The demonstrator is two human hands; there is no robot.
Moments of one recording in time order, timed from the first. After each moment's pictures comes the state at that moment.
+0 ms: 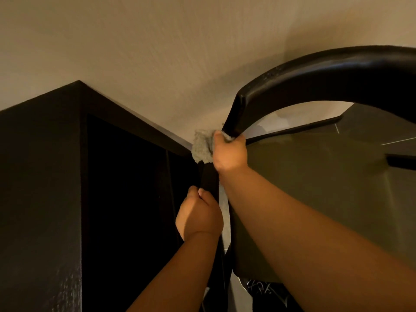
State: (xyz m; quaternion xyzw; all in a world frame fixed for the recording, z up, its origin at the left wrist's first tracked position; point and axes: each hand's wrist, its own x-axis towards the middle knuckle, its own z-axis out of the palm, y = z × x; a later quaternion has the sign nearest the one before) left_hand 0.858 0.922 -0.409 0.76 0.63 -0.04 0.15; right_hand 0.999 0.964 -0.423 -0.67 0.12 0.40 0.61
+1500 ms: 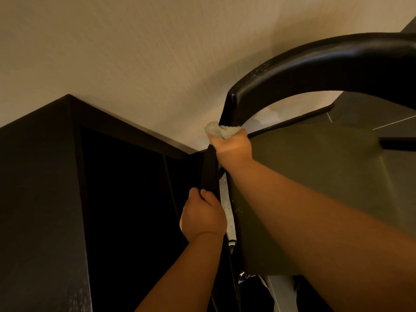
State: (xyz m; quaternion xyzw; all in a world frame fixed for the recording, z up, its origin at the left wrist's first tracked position) left_hand 0.850 0.923 -0.420 0.77 0.61 0.02 0.19; right_hand 1.017 0.954 -0.416 -0.82 0.03 0.34 0.46
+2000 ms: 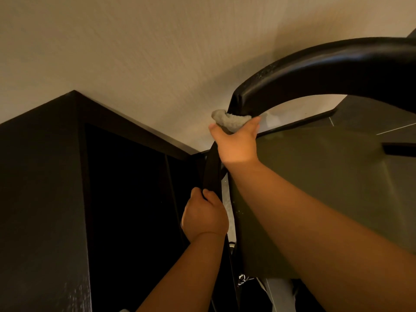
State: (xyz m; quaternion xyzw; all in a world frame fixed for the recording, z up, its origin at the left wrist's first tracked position) left_hand 0.853 0.923 -0.417 0.76 0.62 0.01 0.20; right_hand 1.013 0.950 -0.390 -0.72 0.05 0.35 0.59
